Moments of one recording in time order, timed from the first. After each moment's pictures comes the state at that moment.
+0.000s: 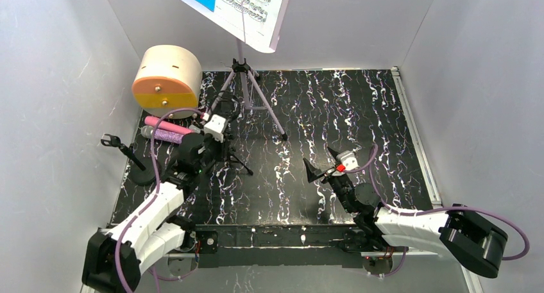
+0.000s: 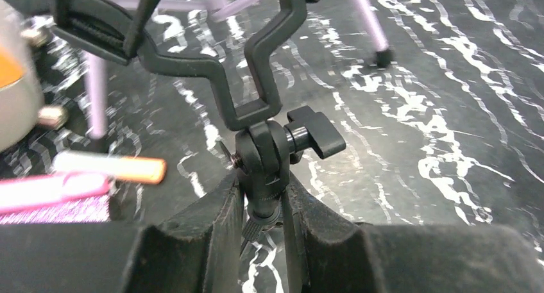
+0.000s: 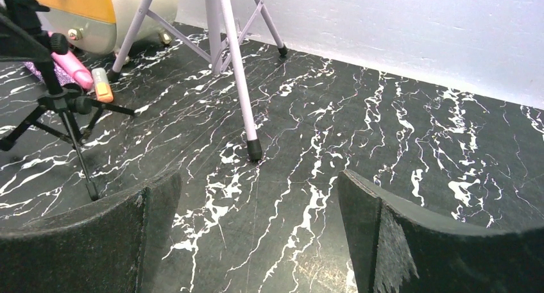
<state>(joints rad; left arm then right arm) -0.38 0.95 0.51 0.09 0.12 0.09 1.01 0.93 0.01 1.12 0.48 -0.11</state>
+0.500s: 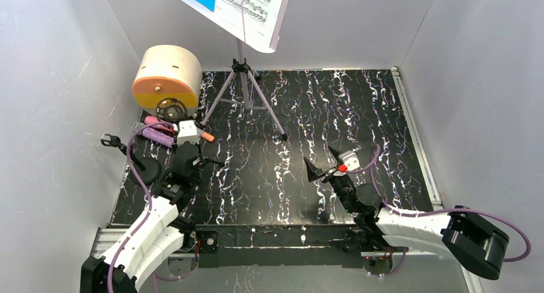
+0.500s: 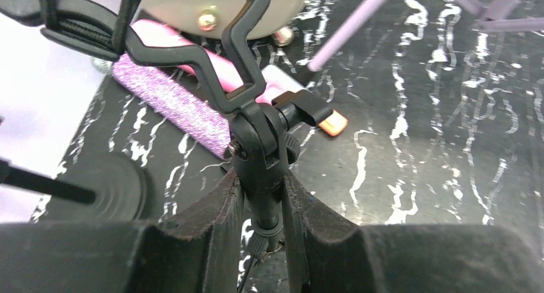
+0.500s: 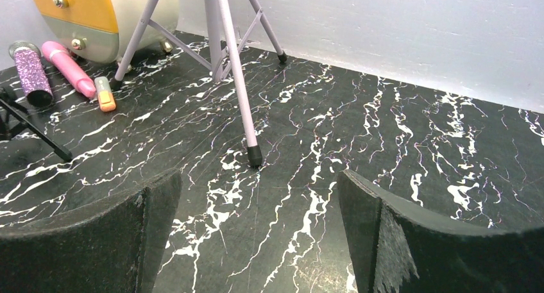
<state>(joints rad) -0.39 0.73 0.42 -0.03 -0.59 -0.06 1.01 0.90 0.01 1.12 0.49 -0.11</state>
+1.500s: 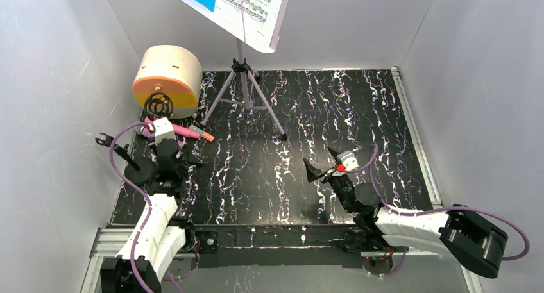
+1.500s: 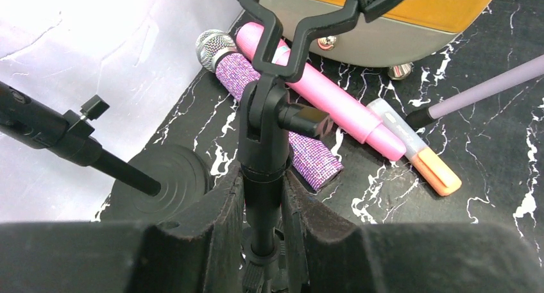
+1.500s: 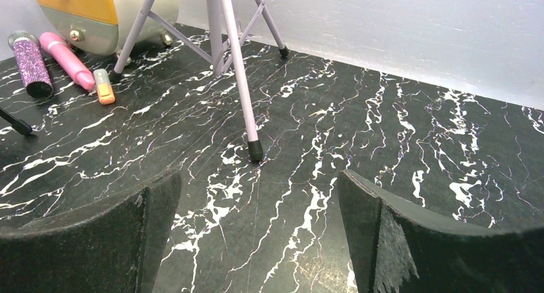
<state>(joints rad) -0.07 0.79 0.39 0.10 -0.59 -0.01 1.01 0.92 0.01 1.12 0.48 -0.11</state>
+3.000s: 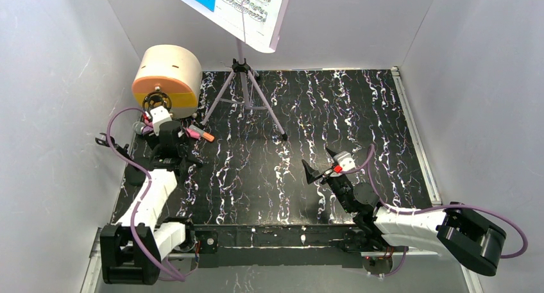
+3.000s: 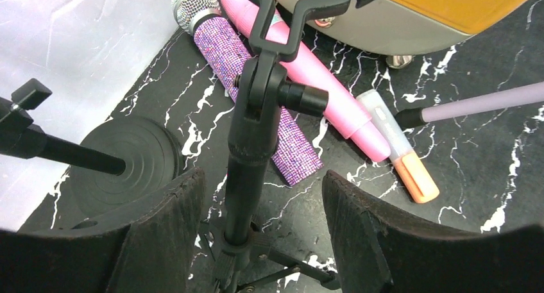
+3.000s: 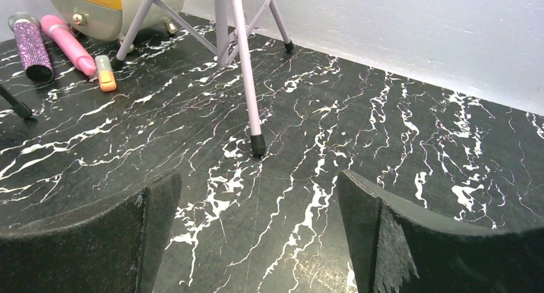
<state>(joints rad) -0.04 1.01 0.57 -0.06 -0.57 -0.22 1.01 0.95 0.01 1.13 0.45 -0.13</state>
